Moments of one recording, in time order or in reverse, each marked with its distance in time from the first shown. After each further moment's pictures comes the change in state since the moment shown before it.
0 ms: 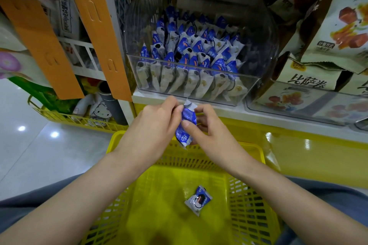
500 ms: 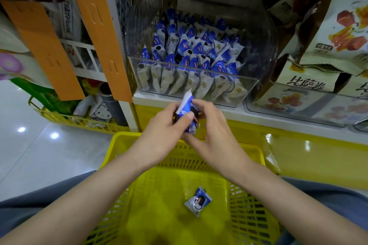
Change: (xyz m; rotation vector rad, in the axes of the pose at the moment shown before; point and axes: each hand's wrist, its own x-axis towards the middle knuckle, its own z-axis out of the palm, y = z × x) left_hand 0.004 0.014 0.007 -0.641 -0.195 -0.383; right_hand -0.004 0.006 -0.003 -0.478 0.107 -0.258
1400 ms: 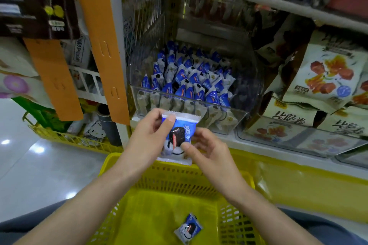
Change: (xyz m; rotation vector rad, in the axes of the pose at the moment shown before) left_hand 0.011 0.013 -0.016 -0.263 0.180 0.108; right_hand 0.008 -0.010 -0.015 0.506 0.006 0.153
